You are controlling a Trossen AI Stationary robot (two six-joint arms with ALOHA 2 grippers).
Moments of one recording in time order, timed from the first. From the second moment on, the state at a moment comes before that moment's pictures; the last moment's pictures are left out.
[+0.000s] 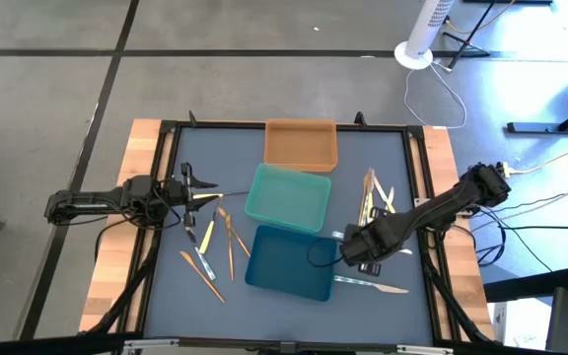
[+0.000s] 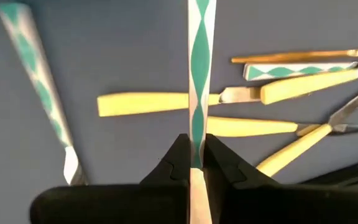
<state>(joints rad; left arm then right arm) 0.07 0.00 0.01 0.03 -0.12 0.16 0.45 1.59 1.21 -1.30 0.06 0.70</state>
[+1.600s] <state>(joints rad) 0.07 0.00 0.01 0.03 -0.12 0.16 -0.29 1.68 1.53 -0.81 0.17 -0.46</state>
